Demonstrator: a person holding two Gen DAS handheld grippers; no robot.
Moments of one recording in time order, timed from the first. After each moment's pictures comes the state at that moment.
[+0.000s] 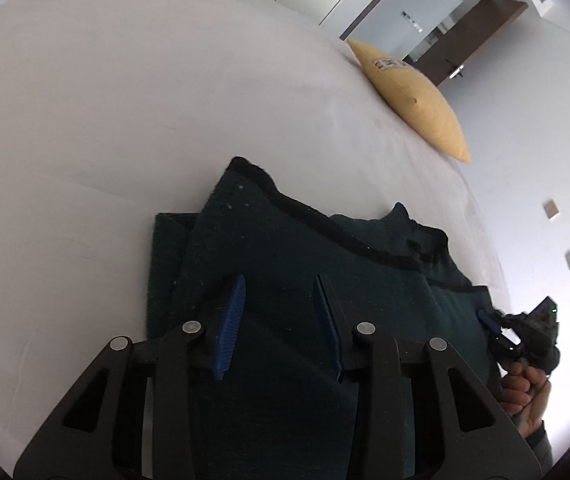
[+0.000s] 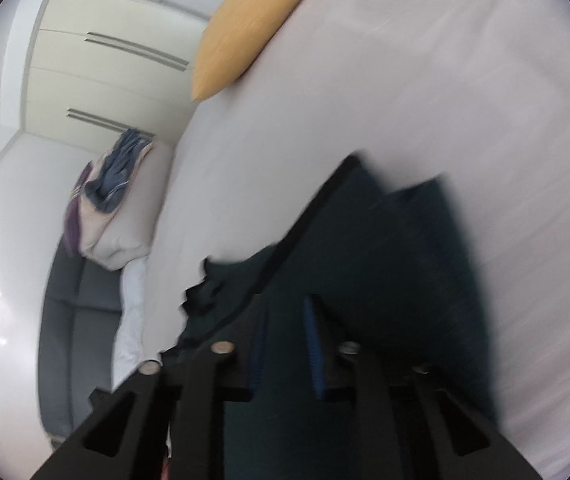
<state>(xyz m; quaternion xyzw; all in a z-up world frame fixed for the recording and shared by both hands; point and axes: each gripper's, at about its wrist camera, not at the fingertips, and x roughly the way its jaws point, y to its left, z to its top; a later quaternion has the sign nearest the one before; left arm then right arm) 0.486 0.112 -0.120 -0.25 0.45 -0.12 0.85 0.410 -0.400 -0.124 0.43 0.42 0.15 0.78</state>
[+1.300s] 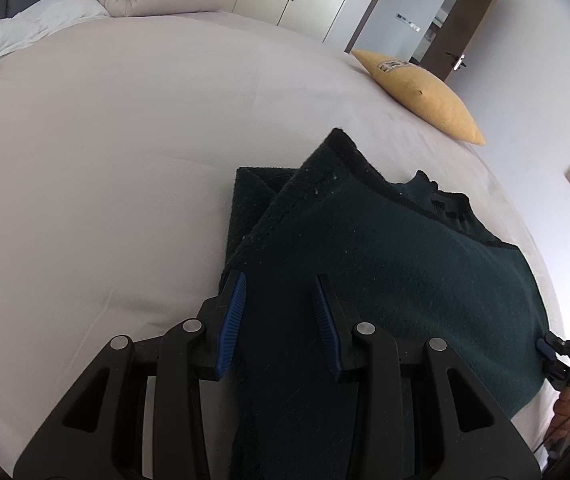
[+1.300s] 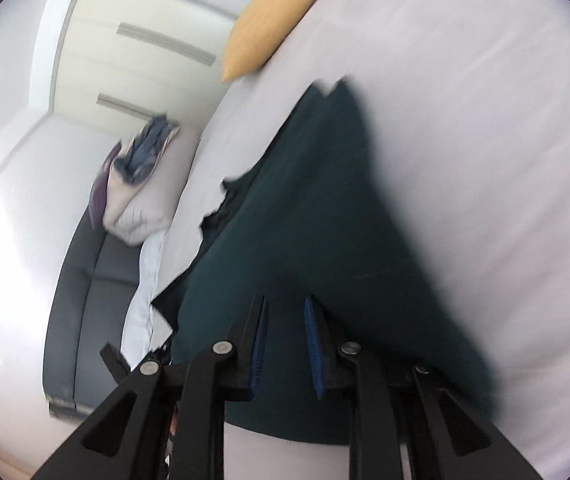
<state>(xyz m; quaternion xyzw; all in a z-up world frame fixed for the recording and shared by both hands) 0.399 0.149 -0.112 -0.16 0.42 -0.07 0.89 0.291 -0.415 -0.141 0.43 0.40 0.20 0.79</state>
